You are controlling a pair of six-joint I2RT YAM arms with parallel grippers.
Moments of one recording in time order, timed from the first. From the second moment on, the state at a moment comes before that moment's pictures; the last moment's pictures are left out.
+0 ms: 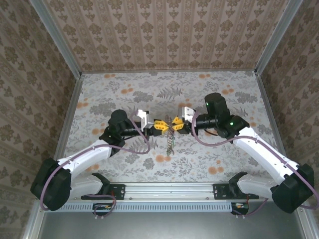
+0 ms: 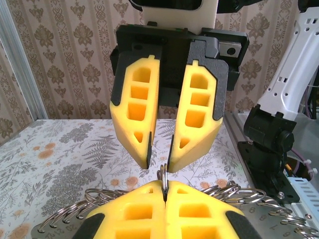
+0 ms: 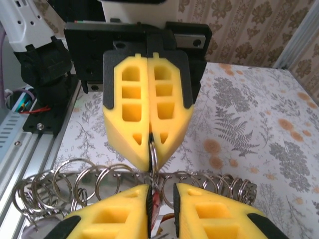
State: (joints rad) left arm -0.67 1.17 0.58 0.58 0.92 0.07; right arm 0.50 1.16 0.98 -0.36 -0.80 -0.61
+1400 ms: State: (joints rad) left arm -0.75 1.17 0.60 0.58 0.90 0.10; right arm 0.53 1.03 0.92 -0.31 -0.82 -0.54
